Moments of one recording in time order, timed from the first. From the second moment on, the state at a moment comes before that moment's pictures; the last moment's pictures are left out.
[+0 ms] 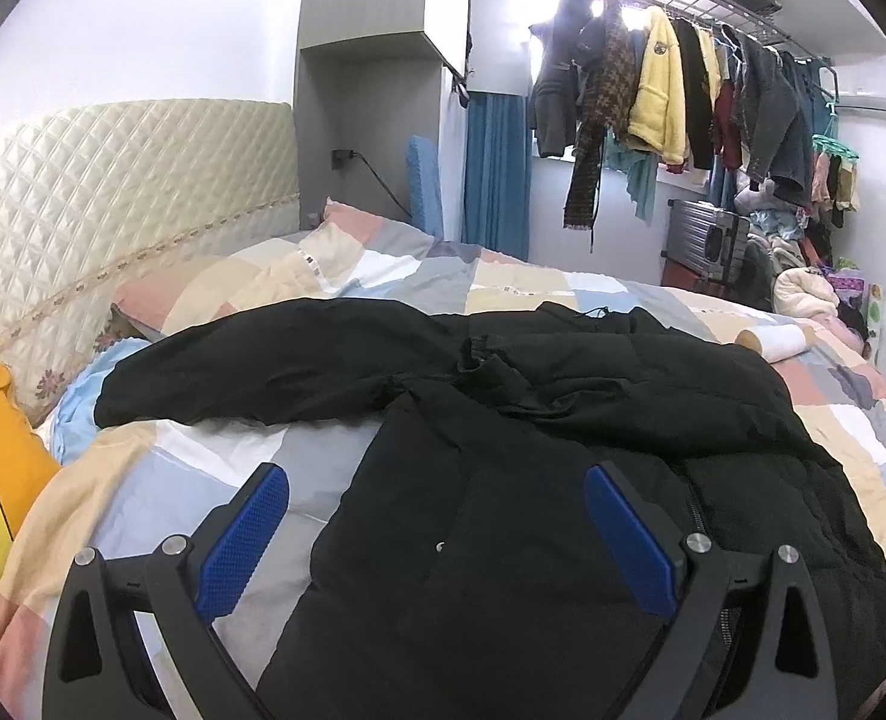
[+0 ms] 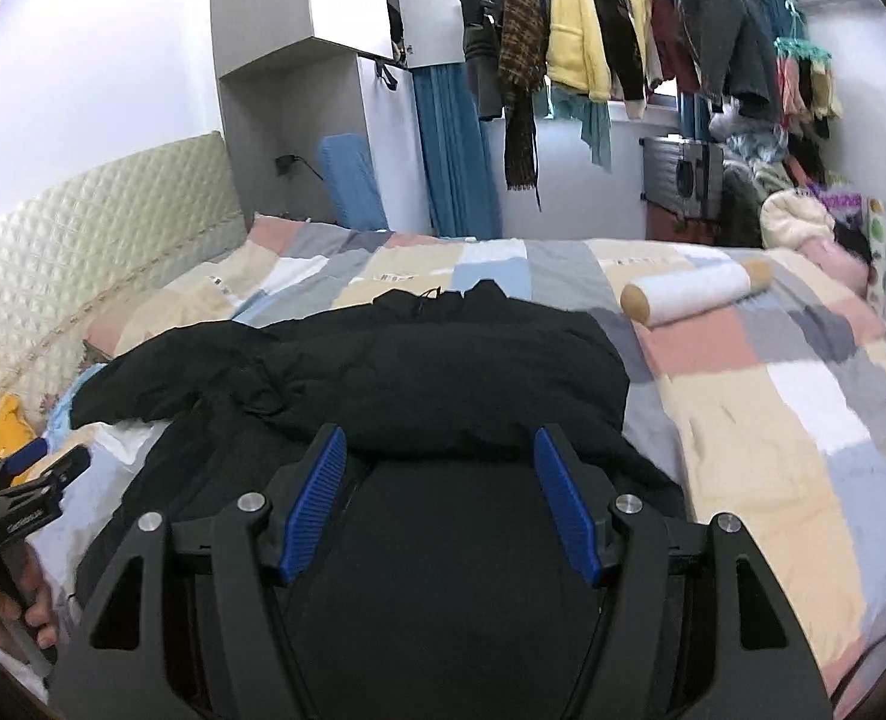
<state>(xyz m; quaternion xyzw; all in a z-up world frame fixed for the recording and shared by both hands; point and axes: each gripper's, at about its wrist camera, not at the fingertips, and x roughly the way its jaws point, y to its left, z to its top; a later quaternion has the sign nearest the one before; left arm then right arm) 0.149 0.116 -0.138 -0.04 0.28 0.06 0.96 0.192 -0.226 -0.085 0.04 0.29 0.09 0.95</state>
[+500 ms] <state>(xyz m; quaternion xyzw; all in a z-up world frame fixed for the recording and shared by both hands) 0.157 0.099 -0.148 -0.02 0.29 0.05 0.95 0.123 -0.259 -0.099 0.06 0.27 0.09 0.96</state>
